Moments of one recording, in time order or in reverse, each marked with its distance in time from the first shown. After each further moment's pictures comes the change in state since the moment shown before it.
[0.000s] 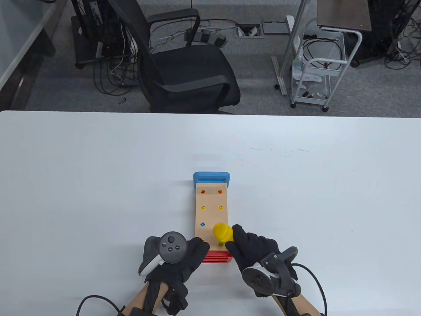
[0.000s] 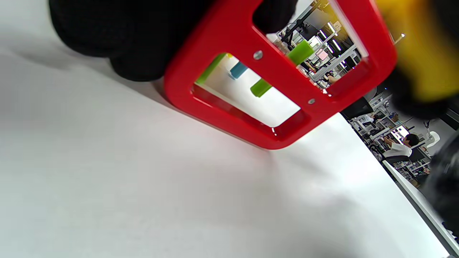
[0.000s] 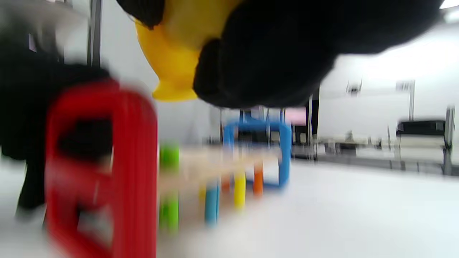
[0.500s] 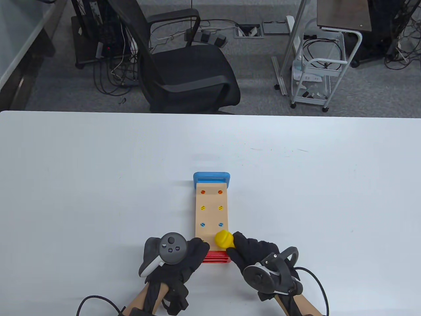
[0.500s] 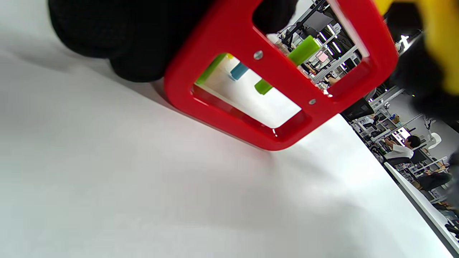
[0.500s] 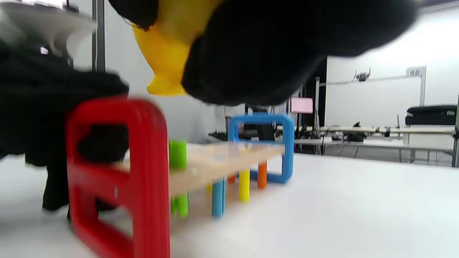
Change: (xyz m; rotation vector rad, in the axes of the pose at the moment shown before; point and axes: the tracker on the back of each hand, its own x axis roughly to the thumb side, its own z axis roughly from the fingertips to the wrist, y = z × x) left_hand -0.001 0.000 0.001 0.010 0.002 -0.004; right_hand -0.007 -0.040 0.012 -0.243 -0.018 -0.093
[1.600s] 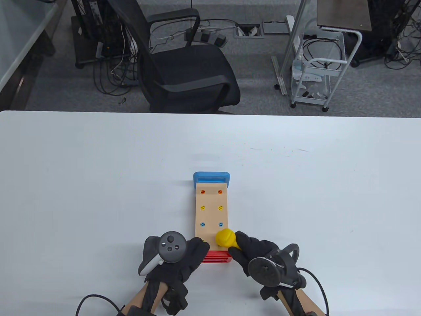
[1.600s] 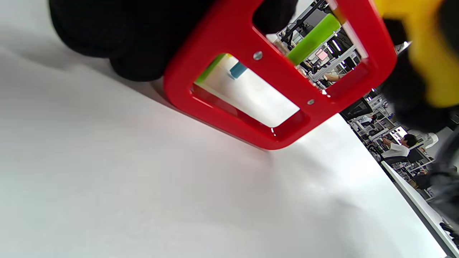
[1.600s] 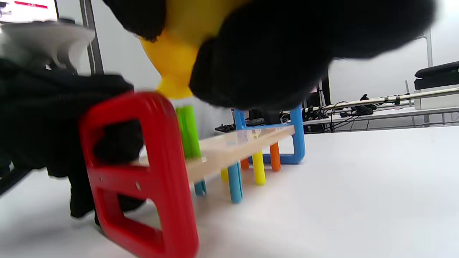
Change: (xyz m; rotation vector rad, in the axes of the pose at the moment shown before) left_hand 0.000 0.000 -0.001 -0.012 -0.004 0.012; right_hand -0.014 0.009 0.000 0.137 0.028 -0.145
